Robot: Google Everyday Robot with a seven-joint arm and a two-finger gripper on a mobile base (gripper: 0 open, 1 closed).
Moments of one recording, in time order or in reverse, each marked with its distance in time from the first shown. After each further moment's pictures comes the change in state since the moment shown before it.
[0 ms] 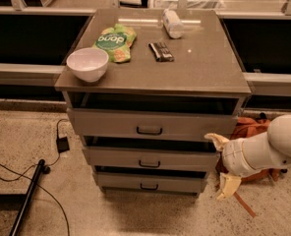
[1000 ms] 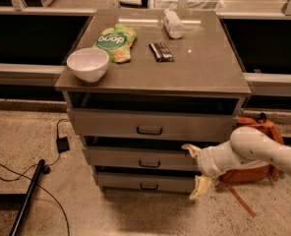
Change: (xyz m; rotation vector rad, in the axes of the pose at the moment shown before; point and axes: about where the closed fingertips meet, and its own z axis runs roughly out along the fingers) arm 0.025 -0.012 0.133 -0.109 -0.154 0.004
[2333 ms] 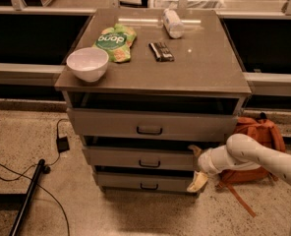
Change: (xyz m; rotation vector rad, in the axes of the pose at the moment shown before) arm 0.088 -0.045 0.063 0.078 0.014 0.177
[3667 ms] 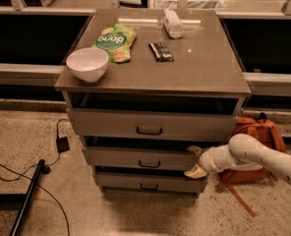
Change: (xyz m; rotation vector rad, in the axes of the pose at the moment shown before) arm 0.000 -0.008 -0.007 0.044 -0.010 -0.005
